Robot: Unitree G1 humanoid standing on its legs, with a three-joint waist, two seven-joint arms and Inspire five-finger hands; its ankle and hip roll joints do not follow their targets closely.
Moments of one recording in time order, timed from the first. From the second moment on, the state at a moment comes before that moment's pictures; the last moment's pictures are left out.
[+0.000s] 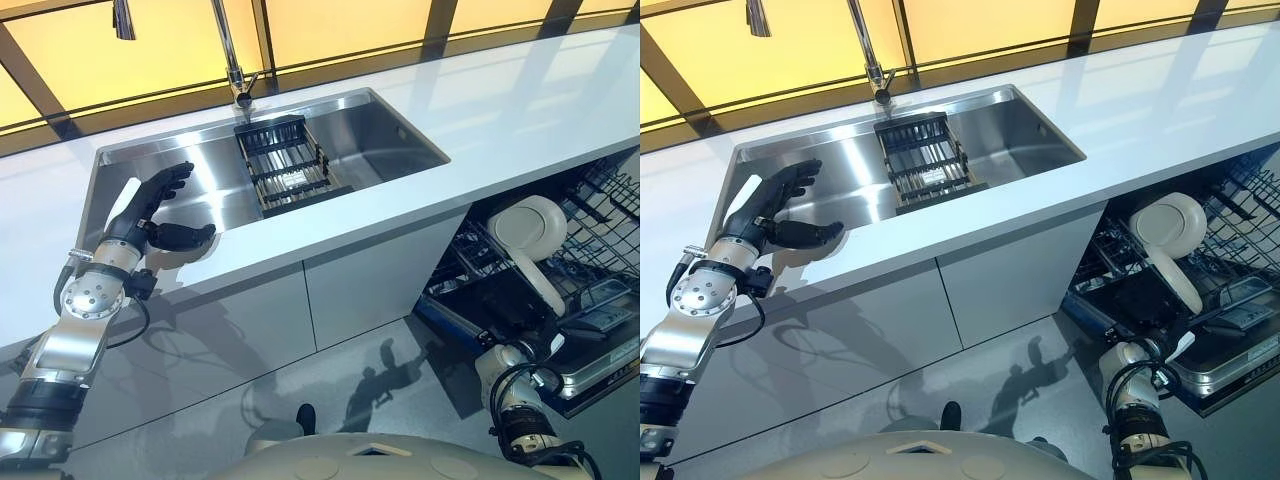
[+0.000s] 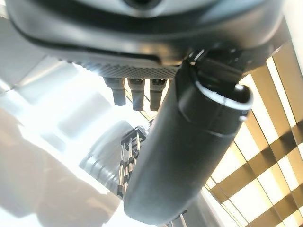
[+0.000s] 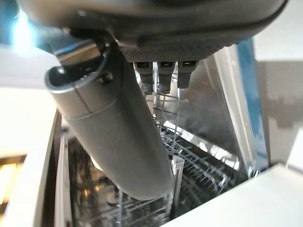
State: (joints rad) left arm -0.02 0.79 0.04 0.03 -0.16 0.02 -0.01; right arm -0.05 -0.31 -0.06 0.66 0.56 -0.17 -0.68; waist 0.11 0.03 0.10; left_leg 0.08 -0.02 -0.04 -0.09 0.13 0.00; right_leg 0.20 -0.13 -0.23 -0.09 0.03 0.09
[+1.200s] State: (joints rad) left arm -0.04 0.76 0.04 0.05 -0.20 -0.01 -0.01; right arm -0.17 -0.35 0.12 0.48 0.47 -0.13 -0.64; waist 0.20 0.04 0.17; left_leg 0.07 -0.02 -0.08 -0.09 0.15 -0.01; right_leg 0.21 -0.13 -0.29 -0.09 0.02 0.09
